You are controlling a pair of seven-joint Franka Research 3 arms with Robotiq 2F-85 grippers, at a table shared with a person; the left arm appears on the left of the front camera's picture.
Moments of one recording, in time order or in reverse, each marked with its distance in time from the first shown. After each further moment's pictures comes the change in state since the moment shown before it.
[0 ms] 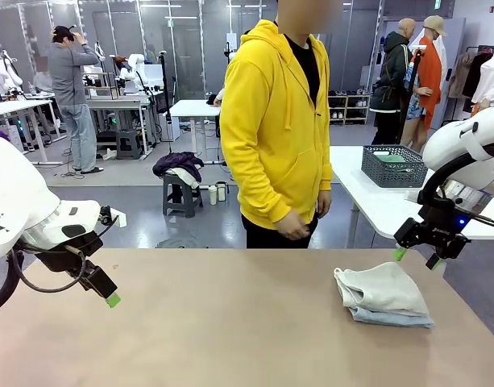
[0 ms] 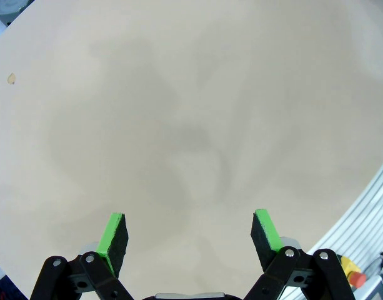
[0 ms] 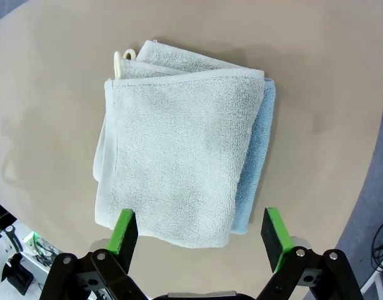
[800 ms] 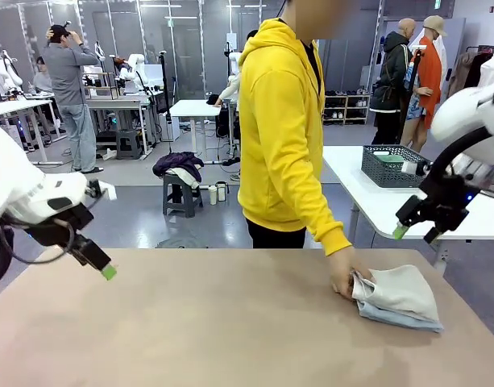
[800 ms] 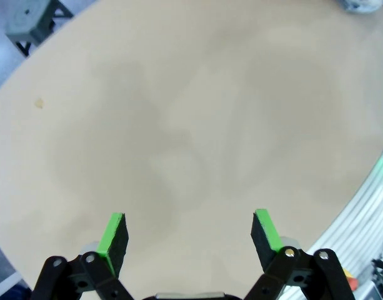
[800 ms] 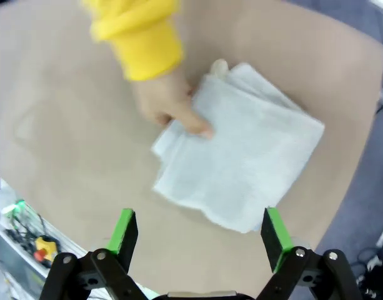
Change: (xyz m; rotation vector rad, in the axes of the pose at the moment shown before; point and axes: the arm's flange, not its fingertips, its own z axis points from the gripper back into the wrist) left arm 0.015 0.023 0.055 -0.022 -0.113 0.002; right arm -0.037 0.060 0.076 -0.012 -0.130 0.269
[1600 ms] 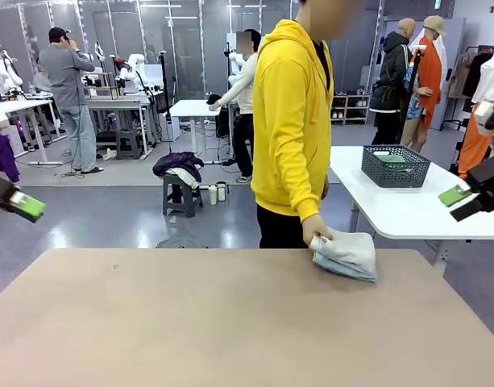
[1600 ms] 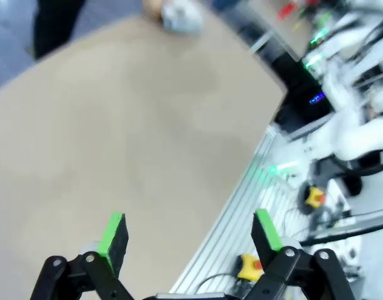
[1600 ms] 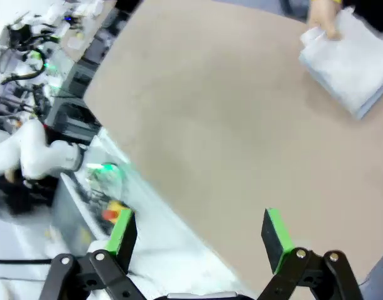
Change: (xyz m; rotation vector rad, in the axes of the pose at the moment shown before) left arm -0.059 0.078 0.129 -0.497 -0.275 0.081; right arm -0.114 0.016 0.107 0.475 -0.173 0.104
